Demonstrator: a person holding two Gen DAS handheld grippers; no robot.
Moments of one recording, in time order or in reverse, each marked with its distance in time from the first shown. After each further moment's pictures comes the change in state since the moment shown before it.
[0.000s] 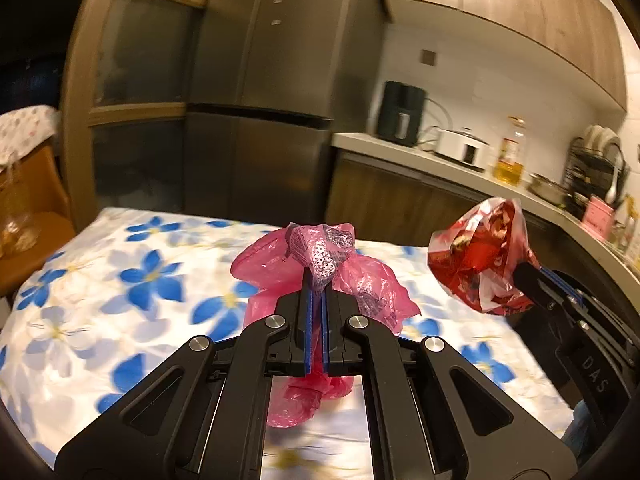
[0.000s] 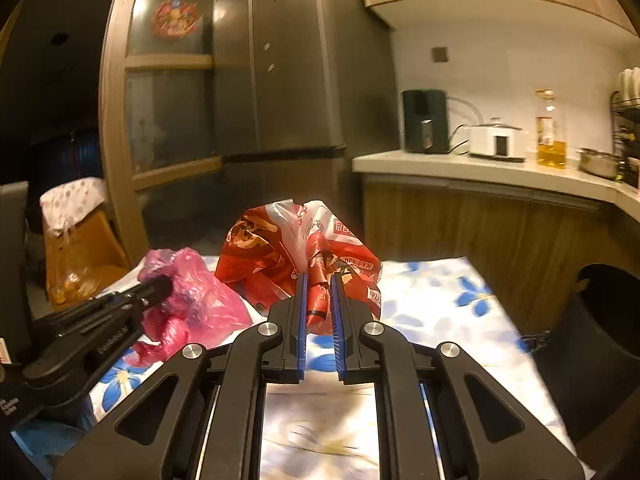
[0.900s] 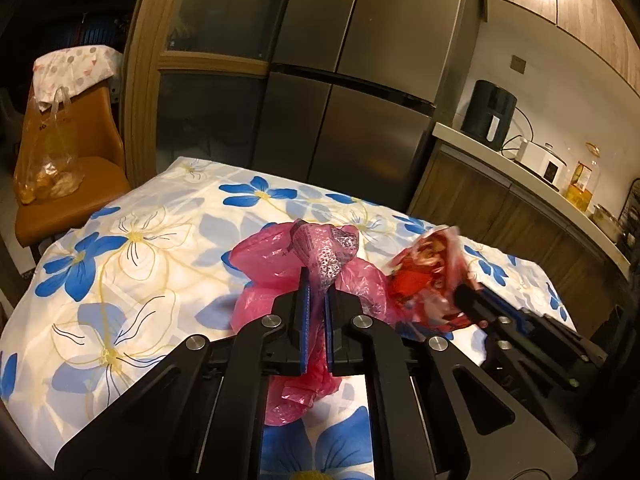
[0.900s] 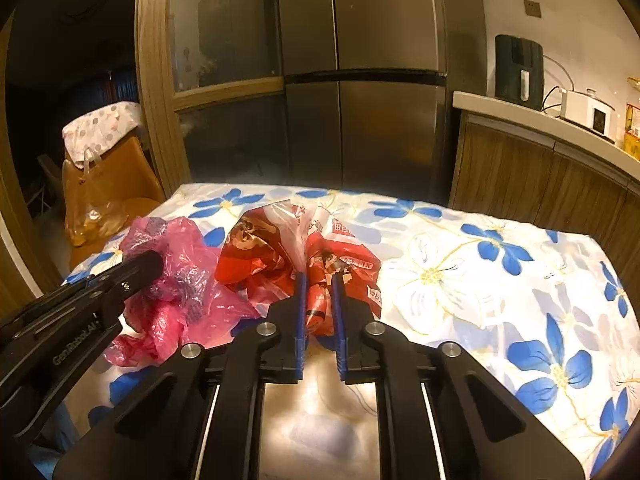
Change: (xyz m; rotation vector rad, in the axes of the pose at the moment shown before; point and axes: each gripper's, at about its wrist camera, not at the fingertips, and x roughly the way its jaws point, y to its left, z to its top) left arm 0.050 0.157 -0.012 -0.174 0.078 0.196; right arm 0.149 0.142 -0.039 -0.115 0.243 0.189
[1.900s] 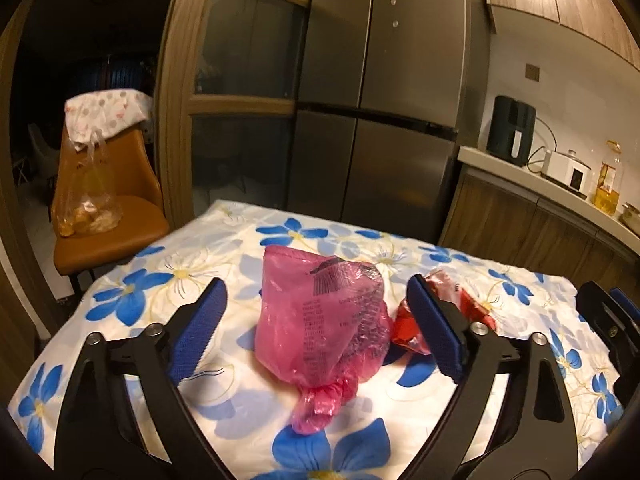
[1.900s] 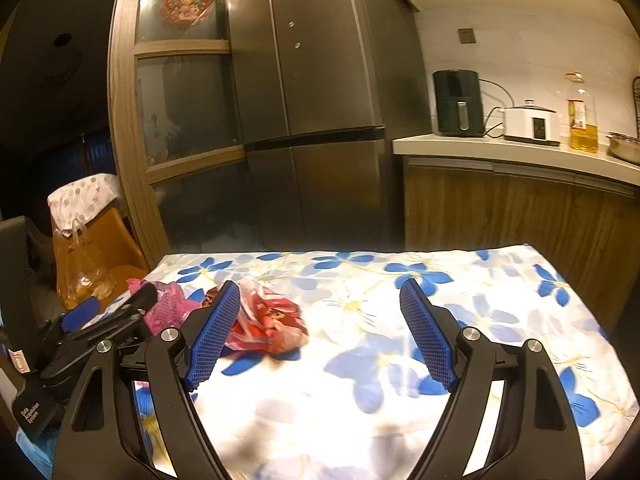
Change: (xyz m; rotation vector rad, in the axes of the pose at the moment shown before) left arm -0.020 -0.011 0.013 0.046 -0.113 0.147; right arm -0.062 -0.034 0.006 0.113 -0.184 -0.086
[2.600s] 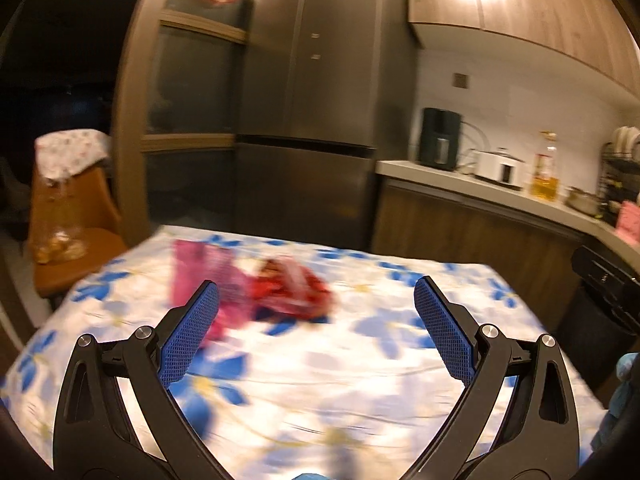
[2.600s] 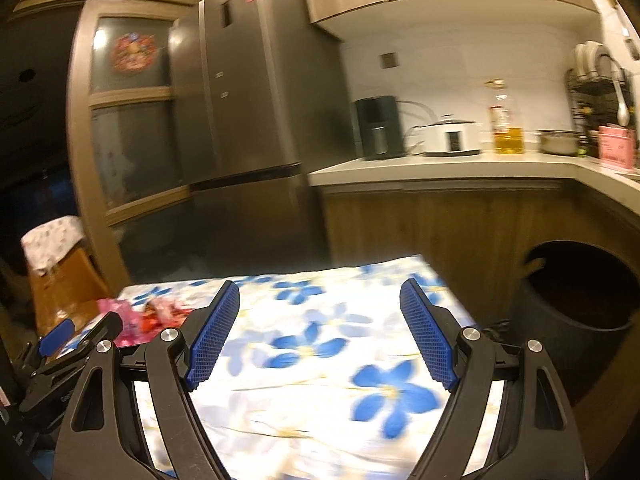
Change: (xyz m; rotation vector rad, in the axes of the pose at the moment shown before) left arm -0.113 -0.081 -0.034 0.094 -0.121 -0.125; right arm -0.117 -0.101 0.003 0.091 -0.091 -0.133
